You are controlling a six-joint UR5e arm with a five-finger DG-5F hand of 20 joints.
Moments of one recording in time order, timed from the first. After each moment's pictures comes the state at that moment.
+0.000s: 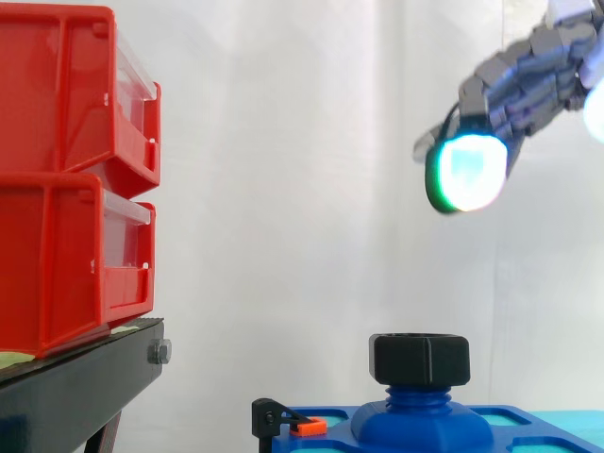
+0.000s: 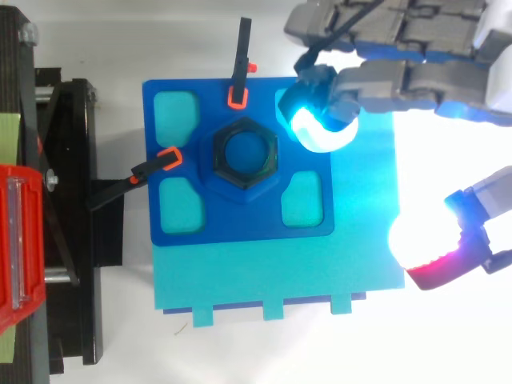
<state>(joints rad) 0.07 -1.96 -1.21 -3.28 -1.51 -1.31</state>
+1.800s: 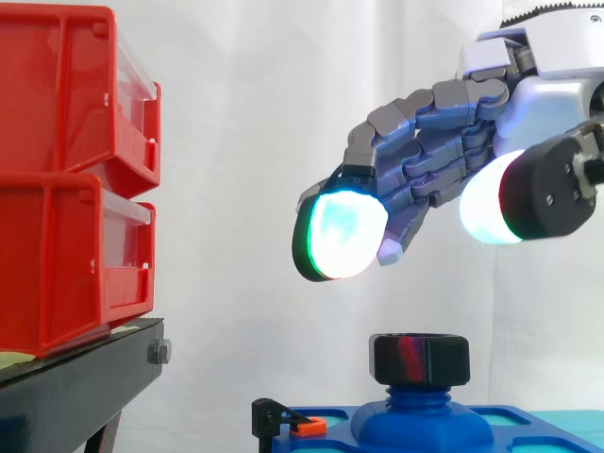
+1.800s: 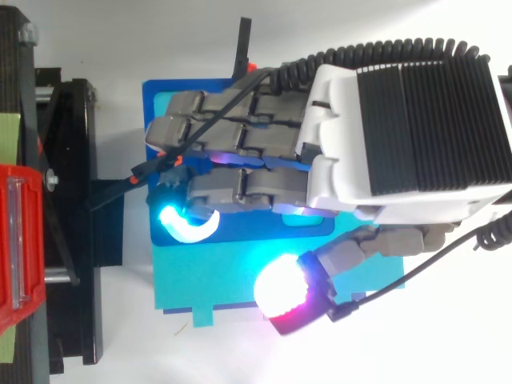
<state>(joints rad) 0.10 -2.12 -1.20 -3.02 -1.56 -1.23</state>
